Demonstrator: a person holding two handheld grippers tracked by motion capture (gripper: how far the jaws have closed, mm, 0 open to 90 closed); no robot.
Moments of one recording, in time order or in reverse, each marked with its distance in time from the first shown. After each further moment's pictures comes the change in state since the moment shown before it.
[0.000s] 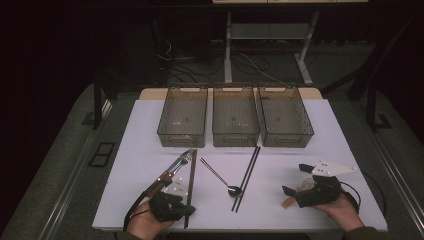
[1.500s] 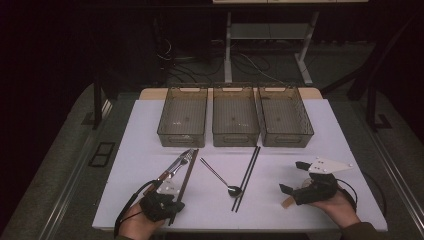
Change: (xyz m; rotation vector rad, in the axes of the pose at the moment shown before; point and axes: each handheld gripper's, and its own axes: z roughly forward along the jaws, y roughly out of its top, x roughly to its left) left arm 0.004 -0.013 -0.013 0.021 0.153 -0.082; right arm 0.000 0.007 0.007 -0.004 0.015 -0.018
